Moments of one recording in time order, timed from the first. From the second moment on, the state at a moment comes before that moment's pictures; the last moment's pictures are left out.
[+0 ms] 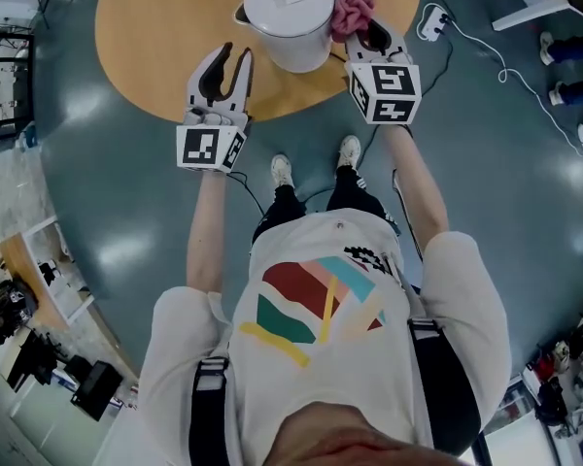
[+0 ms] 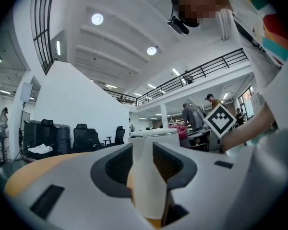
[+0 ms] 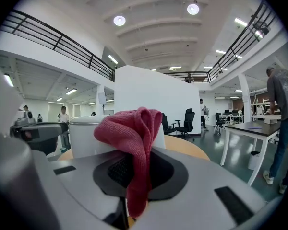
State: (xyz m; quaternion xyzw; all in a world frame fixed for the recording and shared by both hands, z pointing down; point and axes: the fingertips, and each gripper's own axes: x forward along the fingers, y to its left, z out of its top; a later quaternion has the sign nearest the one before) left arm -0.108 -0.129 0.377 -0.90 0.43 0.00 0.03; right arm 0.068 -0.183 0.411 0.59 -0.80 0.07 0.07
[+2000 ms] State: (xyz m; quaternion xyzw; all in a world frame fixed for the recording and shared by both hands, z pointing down) left arm -0.105 -0.172 0.341 -0.94 0.33 -0.01 0.11; right arm -0.076 -0.117 0.517 0.60 -0.78 -0.05 0.16
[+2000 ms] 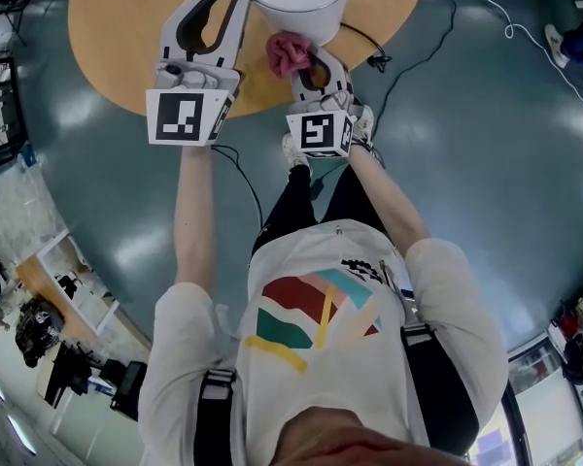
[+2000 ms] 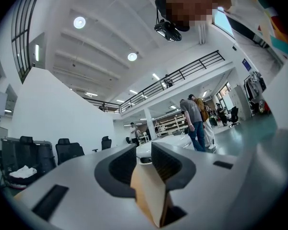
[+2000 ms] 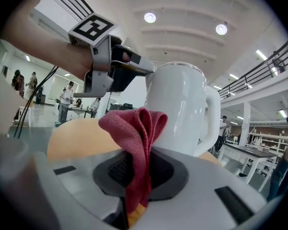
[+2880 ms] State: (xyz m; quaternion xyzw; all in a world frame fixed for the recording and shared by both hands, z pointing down) left arm -0.100 -0.179 0.338 -0.93 0.36 0.01 0.10; right arm 0.023 -0.131 0.512 0.66 -0.74 0.00 0.12
